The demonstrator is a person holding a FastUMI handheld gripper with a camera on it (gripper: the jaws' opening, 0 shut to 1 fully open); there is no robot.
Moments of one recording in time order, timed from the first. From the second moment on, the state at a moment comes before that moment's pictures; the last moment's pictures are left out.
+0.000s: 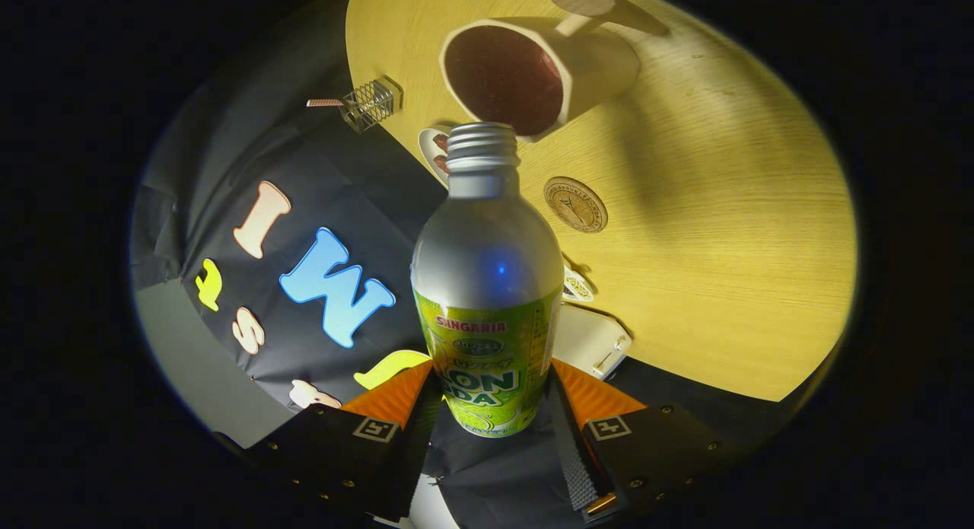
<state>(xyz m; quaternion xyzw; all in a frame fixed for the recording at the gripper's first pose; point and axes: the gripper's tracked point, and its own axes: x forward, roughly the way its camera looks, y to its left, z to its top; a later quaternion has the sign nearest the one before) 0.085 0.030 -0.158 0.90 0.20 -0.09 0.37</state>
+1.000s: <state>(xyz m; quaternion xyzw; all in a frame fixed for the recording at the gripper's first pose) 0.040 0.047 -0.244 0.69 0.27 -0.10 0.67</state>
